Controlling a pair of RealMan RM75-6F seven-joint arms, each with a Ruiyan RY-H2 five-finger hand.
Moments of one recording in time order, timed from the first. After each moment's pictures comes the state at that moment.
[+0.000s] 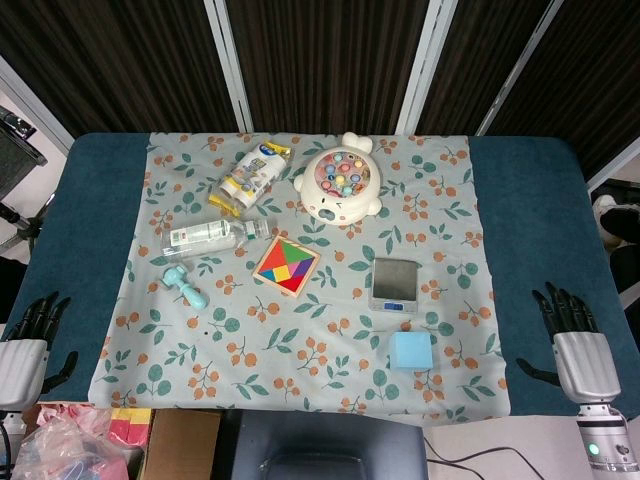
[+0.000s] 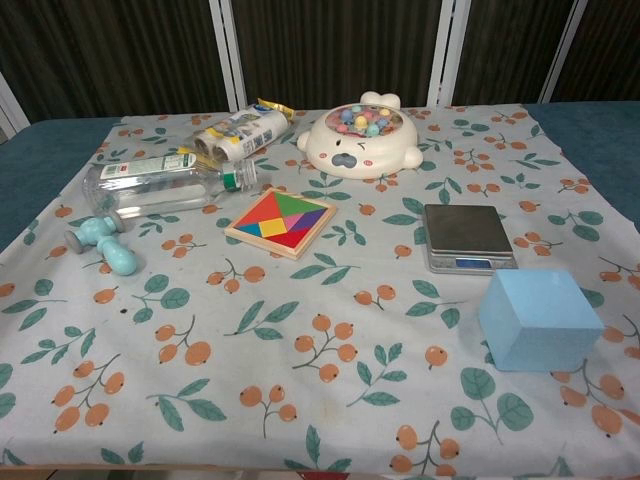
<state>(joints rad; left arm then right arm) -0.10 -1.13 -0.03 -1.61 1.49 1.46 0.11 0.06 -1.20 0.04 -1.57 -1.52 1.50 -0.17</state>
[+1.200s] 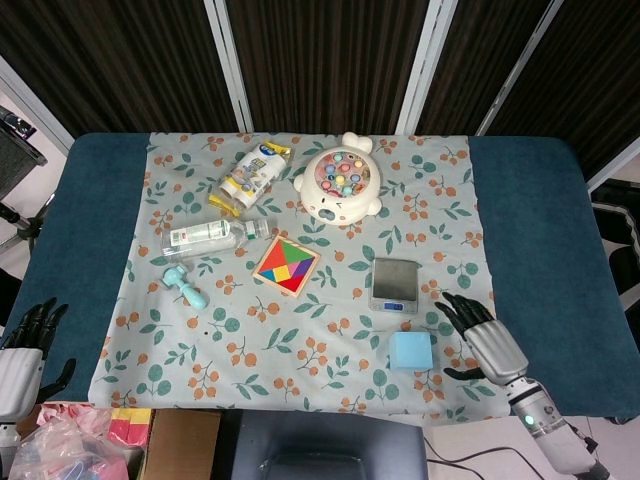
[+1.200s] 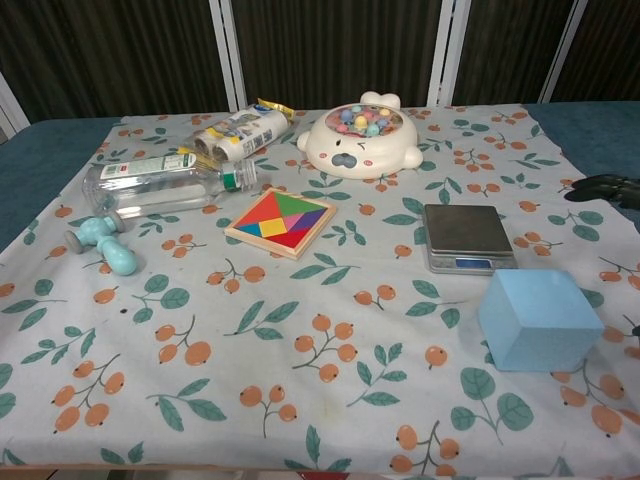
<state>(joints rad) -0.07 -1.12 0.00 -1.61 1.55 1.52 0.07 0.29 -1.30 -0.01 -1.48 -1.64 1.19 0.03</state>
